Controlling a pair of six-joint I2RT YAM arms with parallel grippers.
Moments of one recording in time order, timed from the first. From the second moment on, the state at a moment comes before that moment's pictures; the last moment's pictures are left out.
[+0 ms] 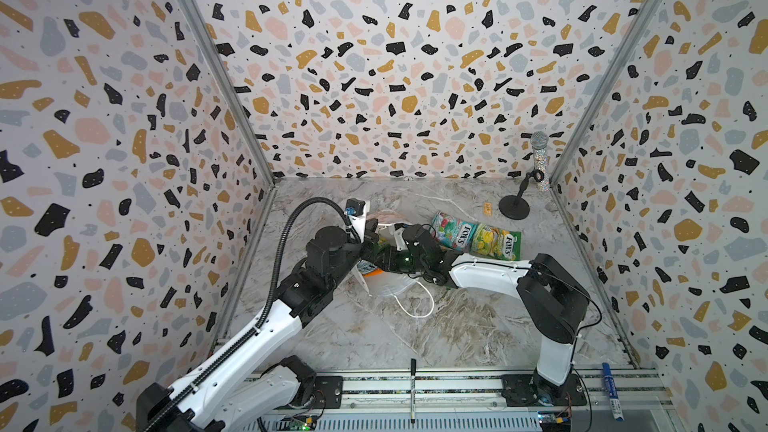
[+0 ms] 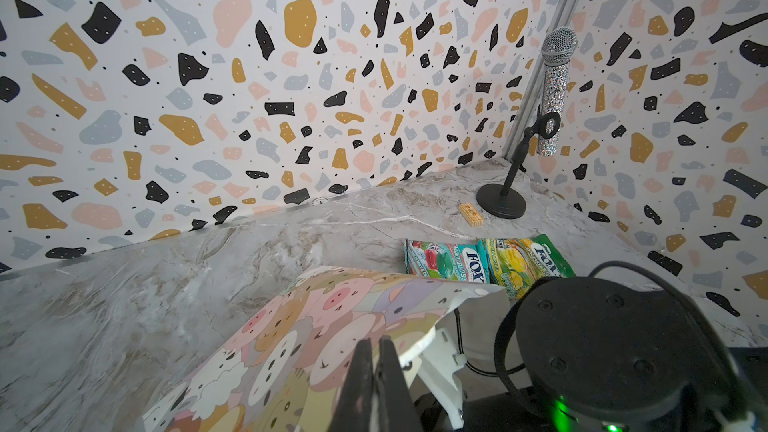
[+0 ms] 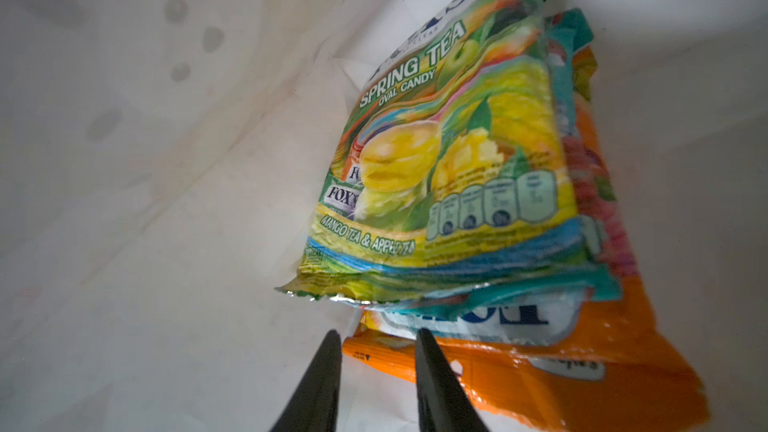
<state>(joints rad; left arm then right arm) -0.60 0.96 0.83 -0.06 -0.11 -0.11 0.89 1.87 1.19 0.17 -0.30 0.90</state>
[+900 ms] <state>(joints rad) -0.60 0.96 0.83 -0.06 -0.09 -0.11 0.87 1.97 1.20 0.29 -0.28 1.02</state>
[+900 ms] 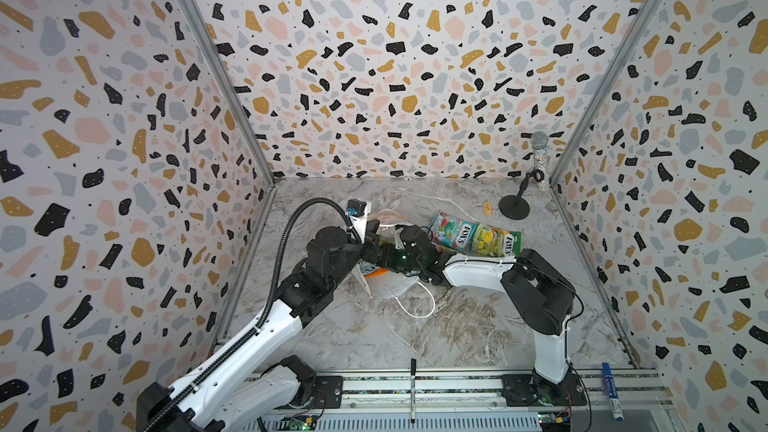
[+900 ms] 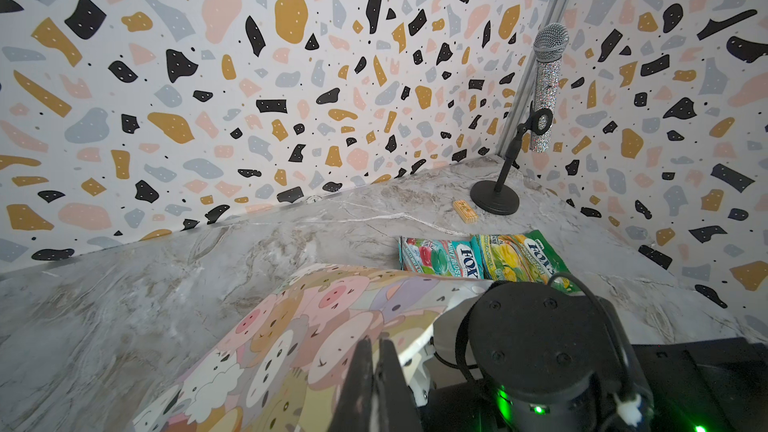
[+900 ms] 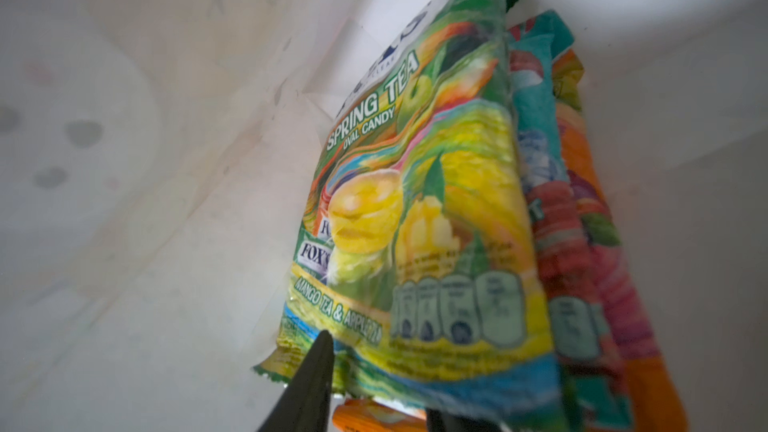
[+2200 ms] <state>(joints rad) -0.60 0.98 0.83 -0.06 -0.18 -0.11 0.92 1.82 1.18 0.15 -0.17 0.74</state>
